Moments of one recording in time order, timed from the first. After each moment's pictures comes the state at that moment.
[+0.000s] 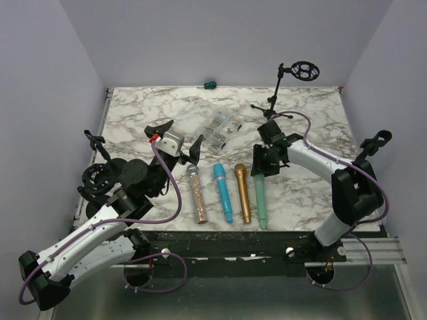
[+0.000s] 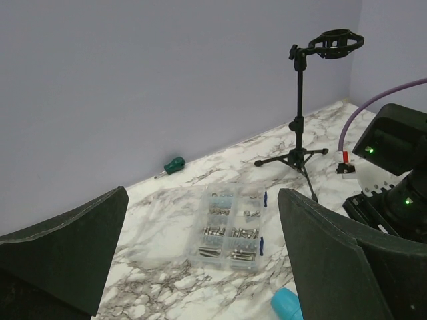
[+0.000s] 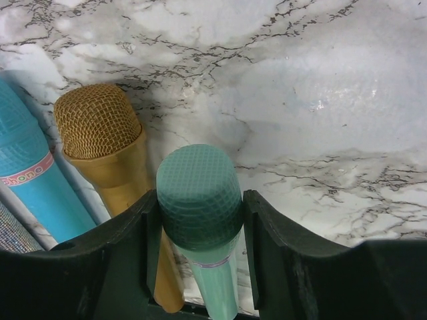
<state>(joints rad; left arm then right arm) -0.81 0.75 0.71 0.30 -0.30 0.22 0.48 1.64 1.11 -0.66 -0.04 0.51</state>
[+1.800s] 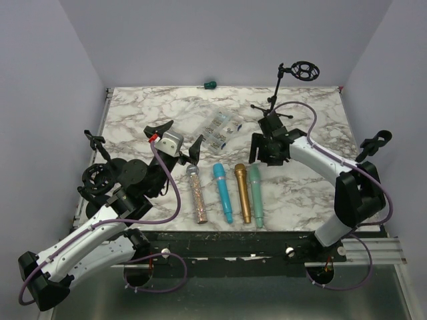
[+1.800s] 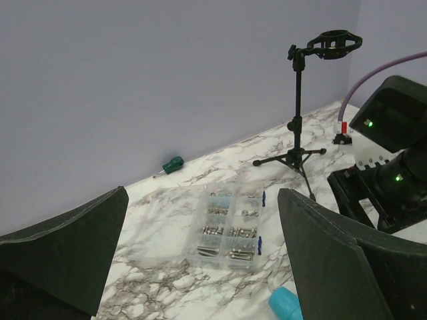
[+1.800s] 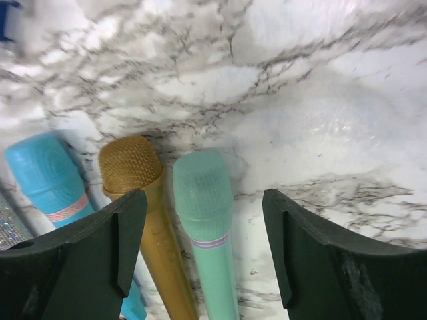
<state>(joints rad) -0.81 0.75 0.71 0.29 -0.30 0.21 0.49 1.63 1.14 -0.62 0.07 0.56</state>
